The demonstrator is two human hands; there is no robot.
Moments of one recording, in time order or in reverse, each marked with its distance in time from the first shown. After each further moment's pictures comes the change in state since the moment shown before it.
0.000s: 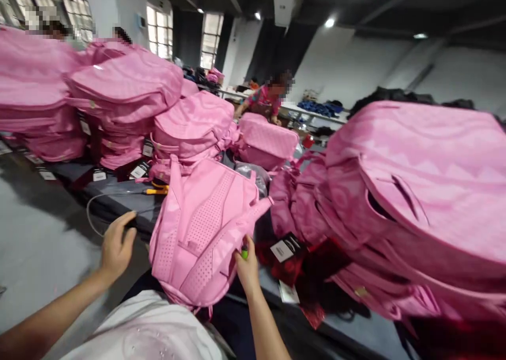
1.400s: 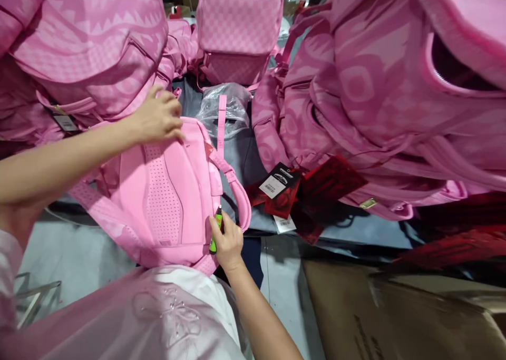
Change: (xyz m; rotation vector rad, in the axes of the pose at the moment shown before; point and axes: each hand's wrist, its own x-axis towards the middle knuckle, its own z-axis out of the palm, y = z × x) left_hand 0.255 0.148 0.147 0.860 -0.512 1.348; right_hand -0.078 0.061 0.026 -0.665 0.347 -0.668
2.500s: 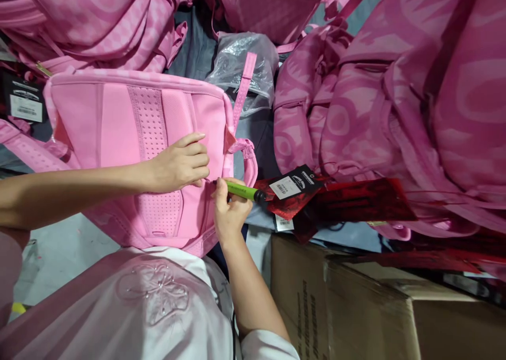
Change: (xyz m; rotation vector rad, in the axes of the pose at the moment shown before) left_hand -0.035 0.100 0.053 -0.175 0.390 0.121; right_hand 0.123 -0.015 0.000 0.646 -0.125 0.809
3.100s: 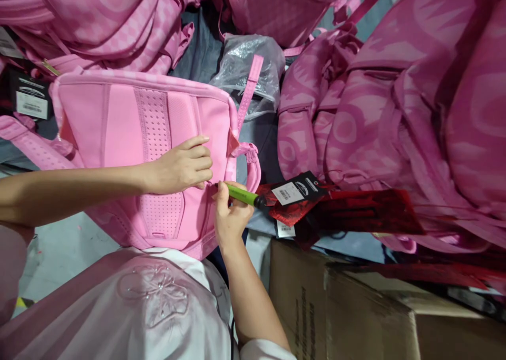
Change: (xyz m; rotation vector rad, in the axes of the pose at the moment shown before) left_hand 0.004 -0.004 -0.006 -0.072 -0.156 -0.006; right_hand -0.001 0.004 0.000 -0.034 -0.028 0.029
